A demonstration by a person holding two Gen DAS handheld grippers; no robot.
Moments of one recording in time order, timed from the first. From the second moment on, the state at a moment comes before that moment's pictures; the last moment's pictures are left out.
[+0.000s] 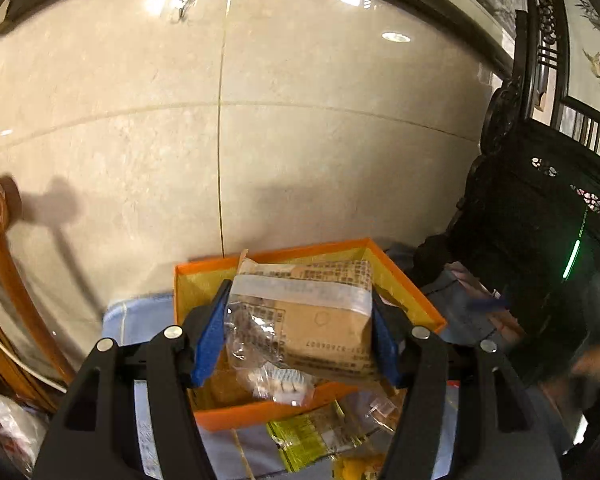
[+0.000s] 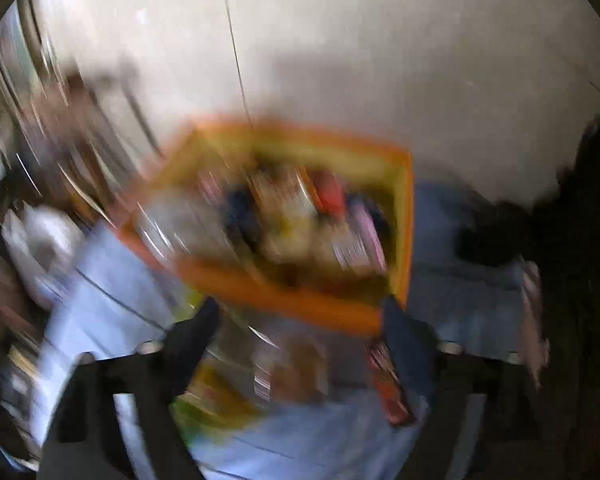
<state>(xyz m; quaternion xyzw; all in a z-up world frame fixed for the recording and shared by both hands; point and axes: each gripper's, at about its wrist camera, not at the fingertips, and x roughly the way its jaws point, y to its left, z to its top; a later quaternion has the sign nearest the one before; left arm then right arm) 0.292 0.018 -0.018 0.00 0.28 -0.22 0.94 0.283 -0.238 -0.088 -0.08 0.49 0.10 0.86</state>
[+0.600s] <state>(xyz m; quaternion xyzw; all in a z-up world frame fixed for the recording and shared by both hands) 0.269 0.041 -0.073 -0.01 0.34 -0.19 0.92 0.276 -0.209 -0.239 -0.12 0.54 0.08 0.83</state>
